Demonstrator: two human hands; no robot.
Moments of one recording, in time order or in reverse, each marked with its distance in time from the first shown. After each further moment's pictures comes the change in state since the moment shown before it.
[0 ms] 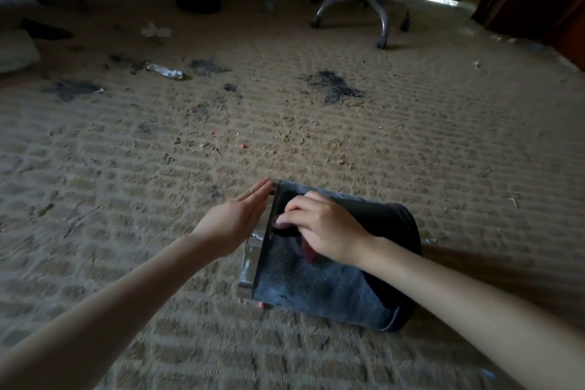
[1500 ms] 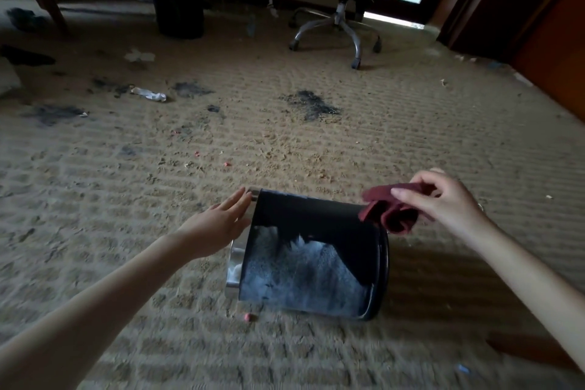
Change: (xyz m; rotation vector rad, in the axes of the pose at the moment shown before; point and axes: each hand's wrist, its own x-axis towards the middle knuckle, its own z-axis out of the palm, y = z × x) left_hand 0.008 0.007 -0.022 0.295 -0.188 -0.043; right_hand -0.087 0.028 -0.157 0.198 0.301 0.733
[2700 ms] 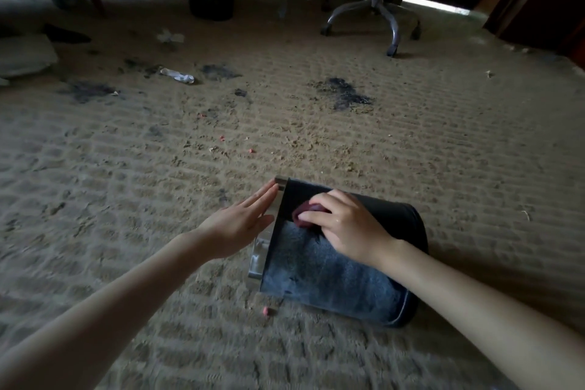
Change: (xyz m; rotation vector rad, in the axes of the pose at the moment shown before) left_hand -0.005 -0.011 0.015 -0.230 0.060 0.127; right_hand 0.025 -0.004 0.168 -0.421 -0.228 -0.841
